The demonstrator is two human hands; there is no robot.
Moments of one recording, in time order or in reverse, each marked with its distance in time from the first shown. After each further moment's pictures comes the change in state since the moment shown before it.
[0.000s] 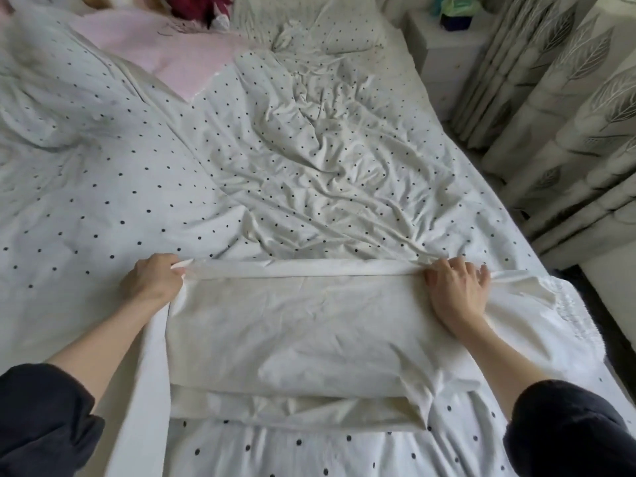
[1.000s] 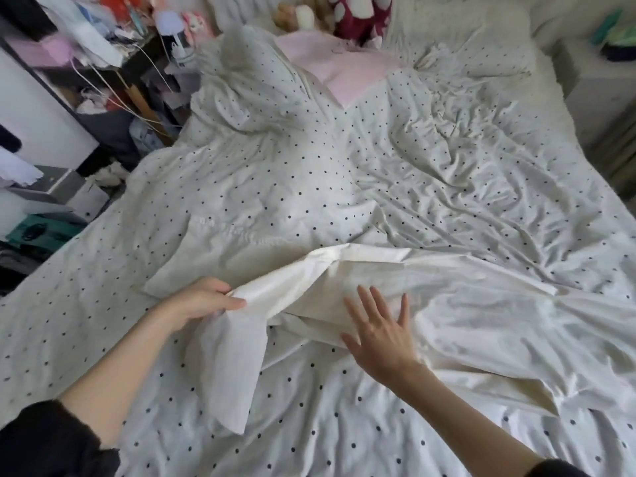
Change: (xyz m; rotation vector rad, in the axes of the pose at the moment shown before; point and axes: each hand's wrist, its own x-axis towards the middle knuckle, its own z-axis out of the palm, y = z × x) left_hand -0.116 -0.180 -0.086 -0.470 -0.436 -0.153; right_hand -0.204 -0.229 -0.036 0.061 -0.099 -0.819
